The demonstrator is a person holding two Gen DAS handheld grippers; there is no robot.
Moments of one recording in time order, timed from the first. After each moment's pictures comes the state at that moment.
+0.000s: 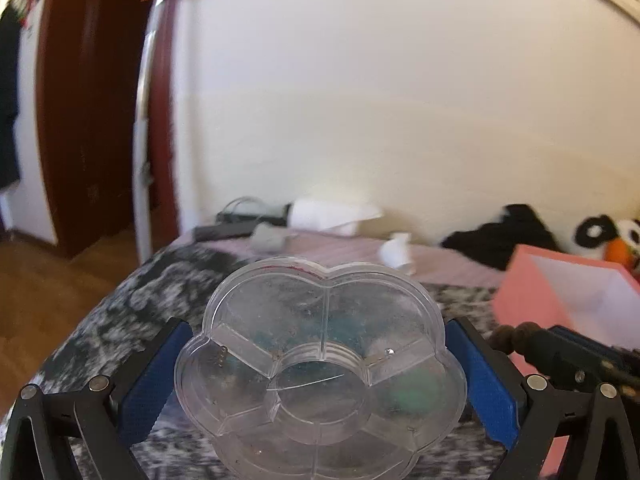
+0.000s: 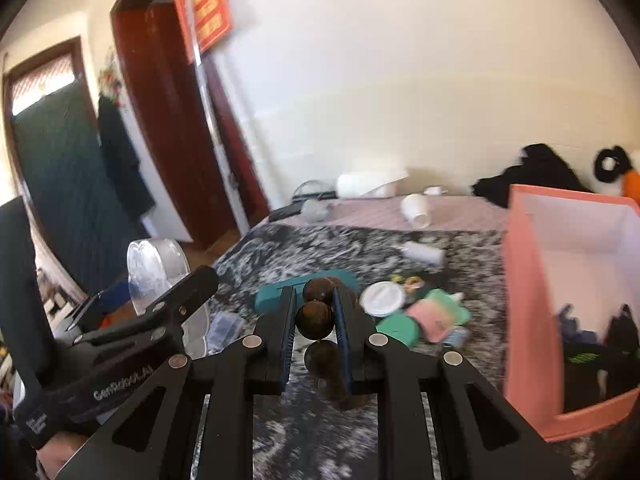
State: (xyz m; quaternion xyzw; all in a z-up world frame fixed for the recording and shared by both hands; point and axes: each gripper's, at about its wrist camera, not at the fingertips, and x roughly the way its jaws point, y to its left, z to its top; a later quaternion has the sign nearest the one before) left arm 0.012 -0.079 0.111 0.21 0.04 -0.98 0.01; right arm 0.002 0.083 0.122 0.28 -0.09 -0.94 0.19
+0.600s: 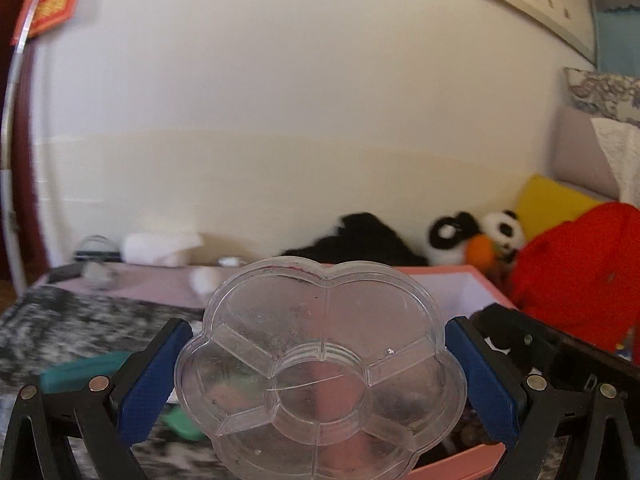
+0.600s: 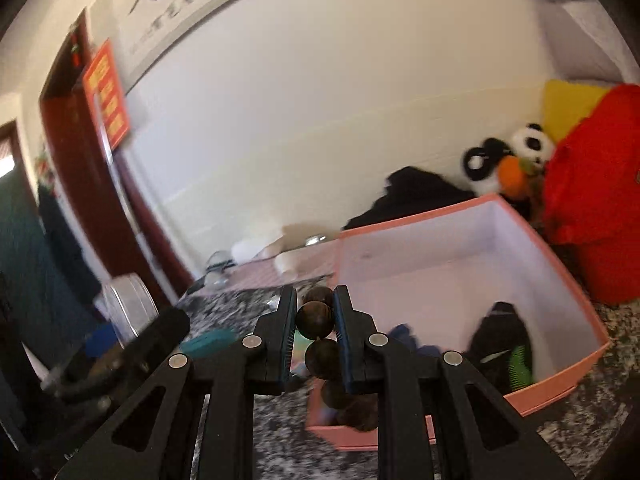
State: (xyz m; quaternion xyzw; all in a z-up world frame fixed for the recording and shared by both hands) left arm 0.014 0.109 0.148 0.19 0.03 -0.97 -0.15; right arm 0.045 0.298 0.155 0.22 -0.19 -0.96 0.05
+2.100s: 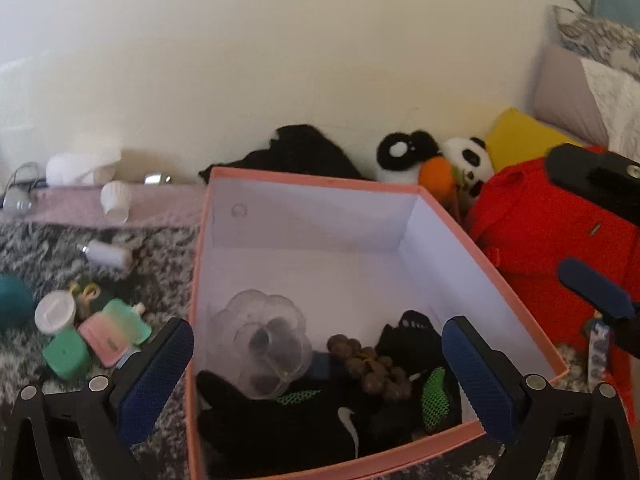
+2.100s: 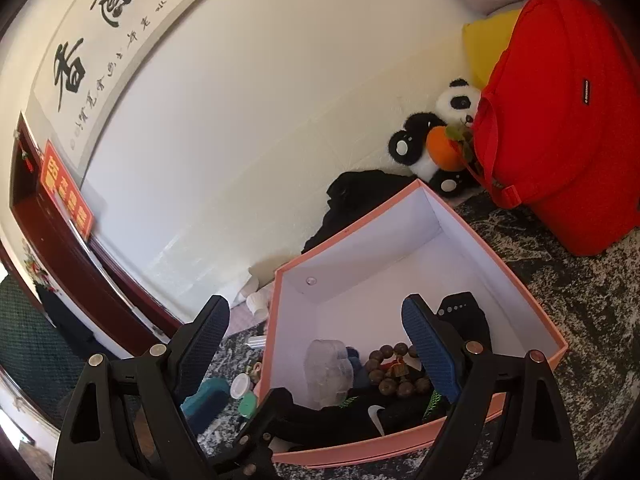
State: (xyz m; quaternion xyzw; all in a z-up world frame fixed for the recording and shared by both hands) left arm -0.047 0.188 0.060 0.30 0.05 -0.94 -0.17; right arm 0.046 0.409 0.139 0.21 -0.32 -0.92 0.02
